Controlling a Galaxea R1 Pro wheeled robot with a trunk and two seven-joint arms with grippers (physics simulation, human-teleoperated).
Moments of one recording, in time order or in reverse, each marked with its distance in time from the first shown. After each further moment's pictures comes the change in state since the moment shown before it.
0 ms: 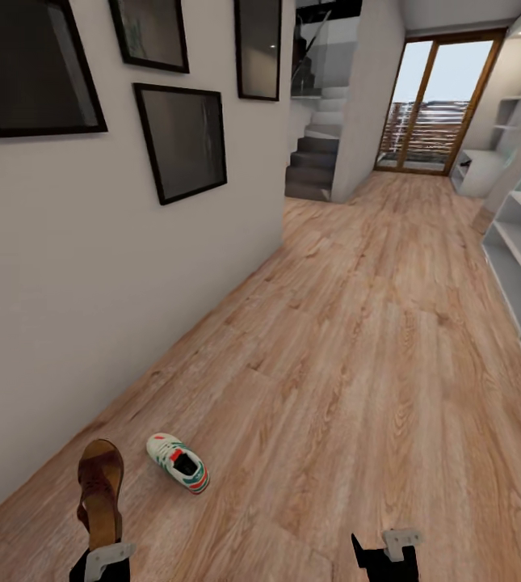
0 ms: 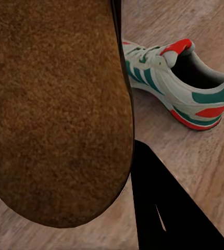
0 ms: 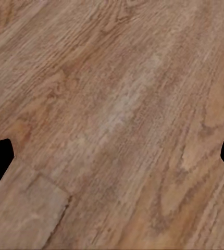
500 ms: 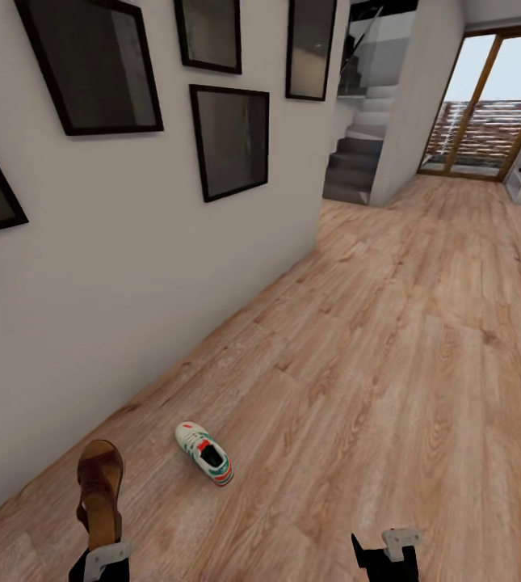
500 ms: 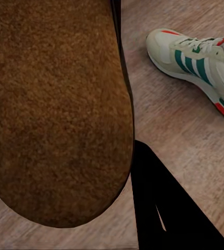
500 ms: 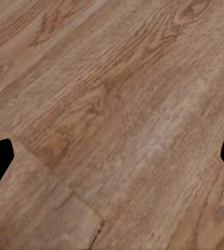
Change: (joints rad) left arm 0.000 0.002 0.000 0.000 0.001 0.000 0.000; right arm 0.000 0.000 0.000 0.000 0.000 0.000 0.000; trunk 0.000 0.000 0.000
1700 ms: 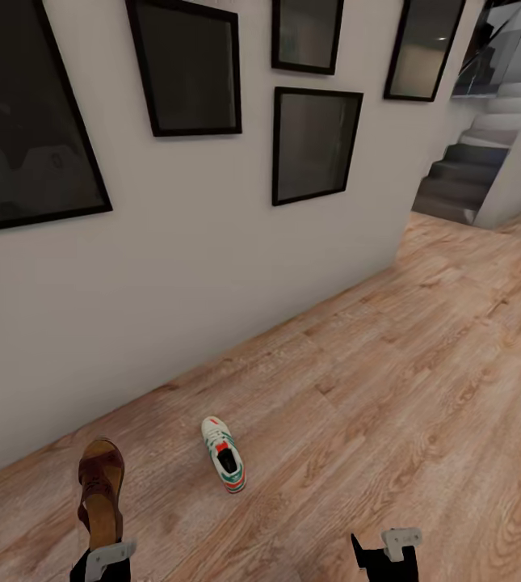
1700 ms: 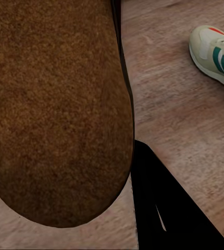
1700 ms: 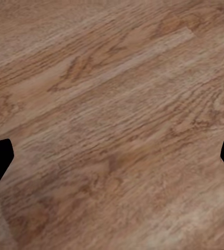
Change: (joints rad) left arm 0.000 -0.003 0.000 0.000 -0.002 0.001 0.000; right arm 0.000 0.001 0.000 0.000 0.000 0.000 0.000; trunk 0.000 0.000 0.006
